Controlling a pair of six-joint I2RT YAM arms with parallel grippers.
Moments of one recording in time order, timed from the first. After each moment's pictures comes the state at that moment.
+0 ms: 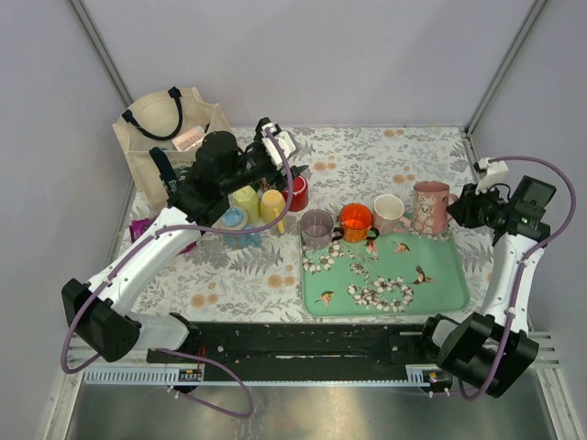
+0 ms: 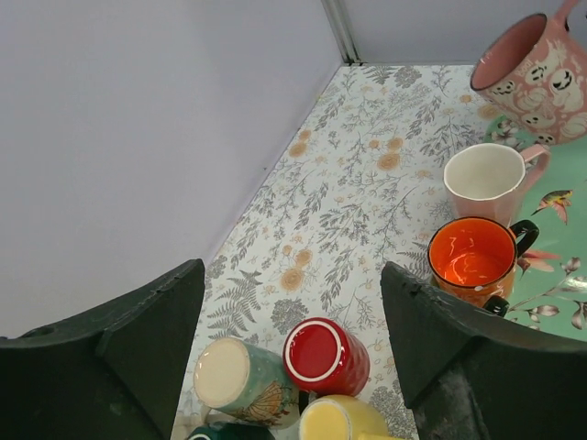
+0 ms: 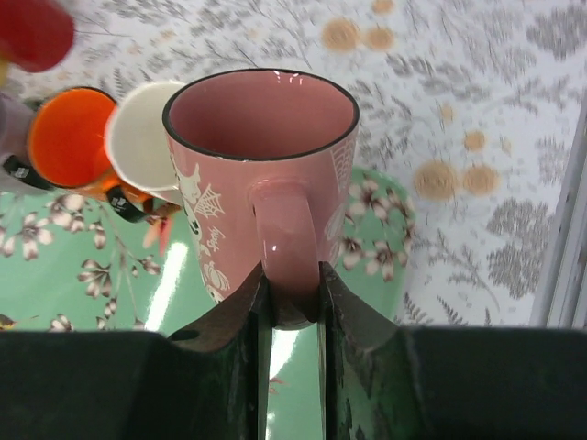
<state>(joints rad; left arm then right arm) -0.59 1.31 1.30 -0.06 0.38 0.47 -0.49 1.10 1.06 -0.67 -0.75 -0.46</state>
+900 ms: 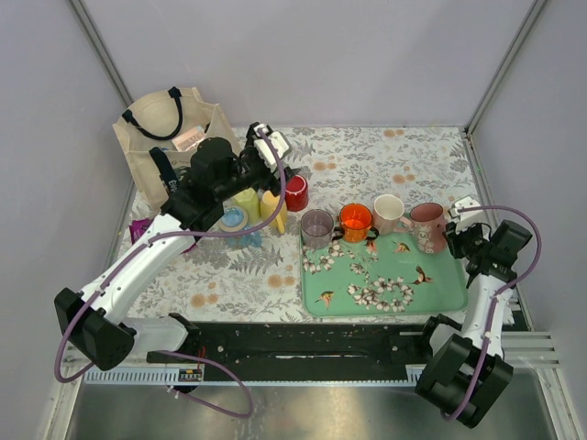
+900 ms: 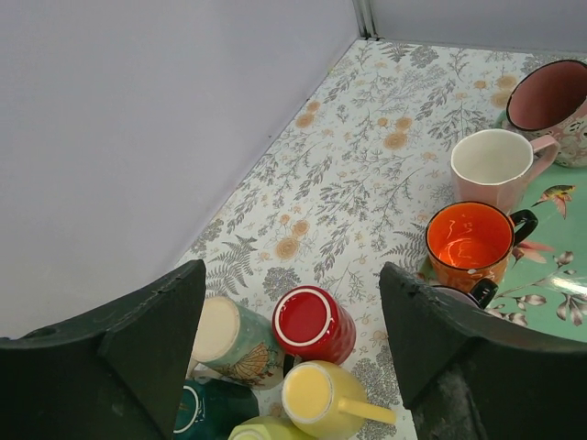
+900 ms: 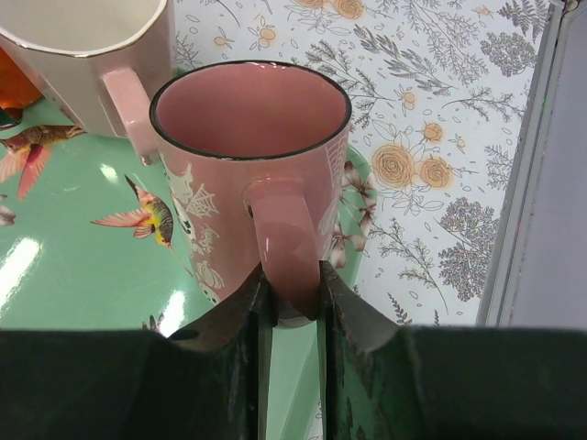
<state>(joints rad) -0.59 1.25 1.25 -0.10 0.28 0.40 -0.58 0.89 0.52 -0.25 -0.72 -0.73</state>
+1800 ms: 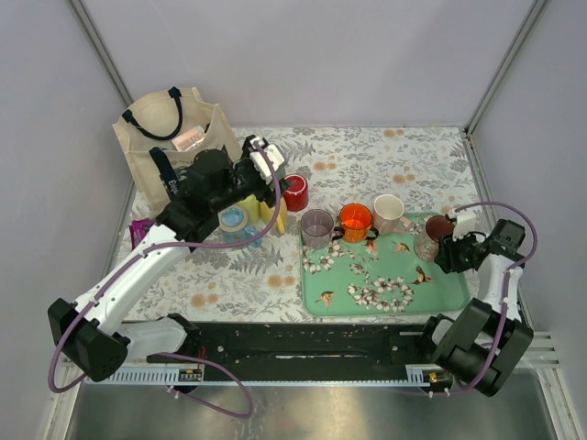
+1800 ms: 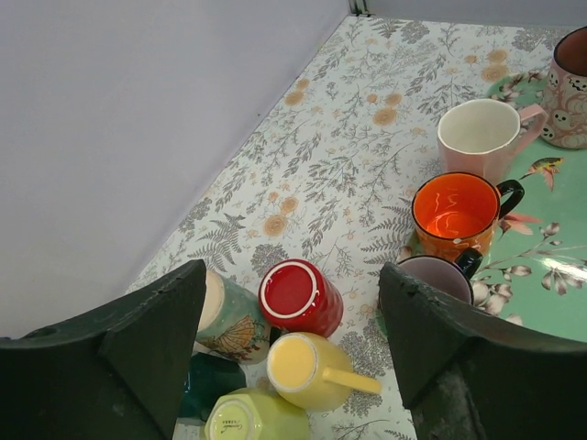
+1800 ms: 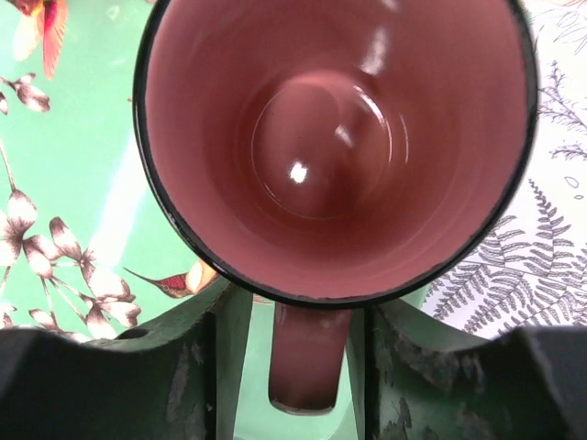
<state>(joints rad) -0.59 1.18 1.16 -0.11 0.28 0.39 -0.59 1.09 0.61 -0.60 -0.62 -0.81</state>
